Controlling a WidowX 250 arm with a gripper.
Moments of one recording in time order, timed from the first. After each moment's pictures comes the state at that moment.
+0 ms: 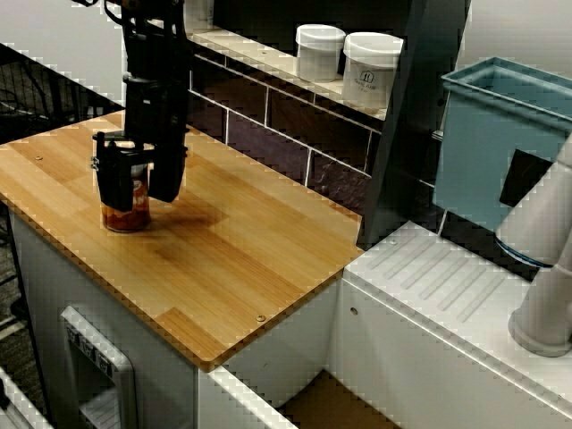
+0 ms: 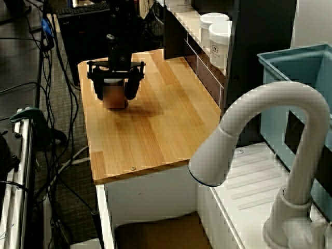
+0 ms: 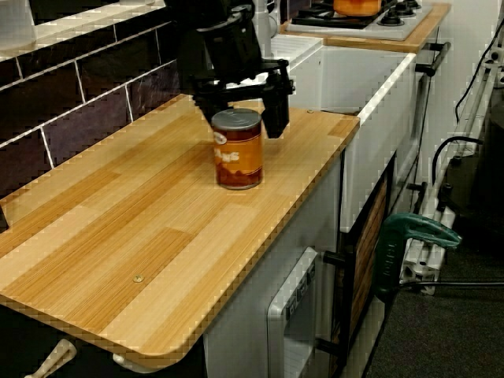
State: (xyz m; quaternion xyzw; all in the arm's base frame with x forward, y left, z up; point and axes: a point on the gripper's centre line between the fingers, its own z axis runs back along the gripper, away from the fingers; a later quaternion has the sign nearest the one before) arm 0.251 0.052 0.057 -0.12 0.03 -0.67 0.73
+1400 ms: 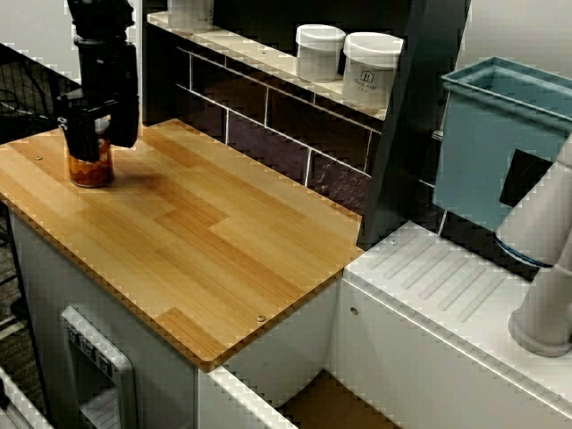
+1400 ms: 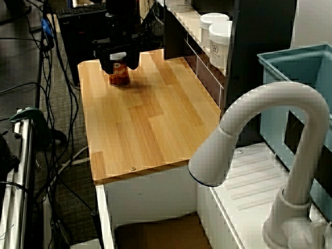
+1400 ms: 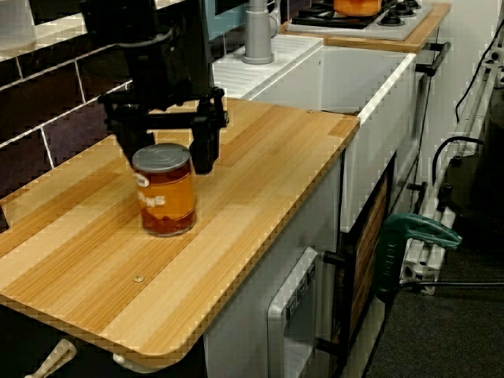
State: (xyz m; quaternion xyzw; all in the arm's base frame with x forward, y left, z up) arm 0.272 0.145 0.062 -0.06 0.00 -0.60 0.79
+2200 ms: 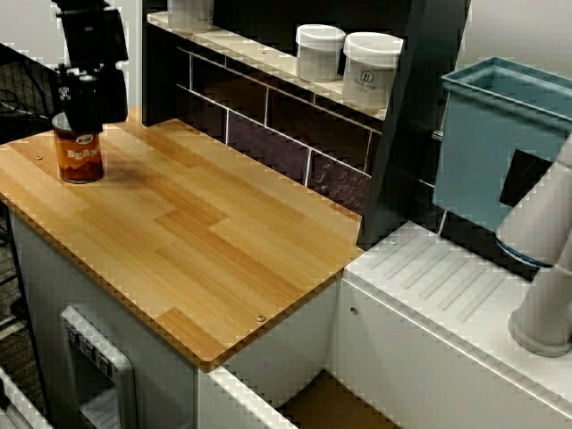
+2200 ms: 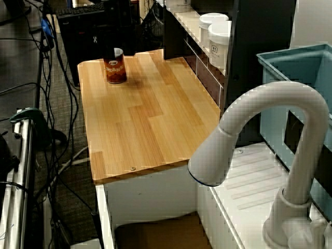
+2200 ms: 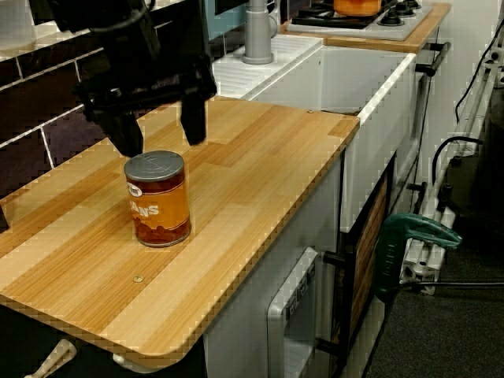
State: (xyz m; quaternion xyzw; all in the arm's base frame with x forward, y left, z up) arm 0.276 0.150 0.091 -0.14 -0.06 -0.48 0.86
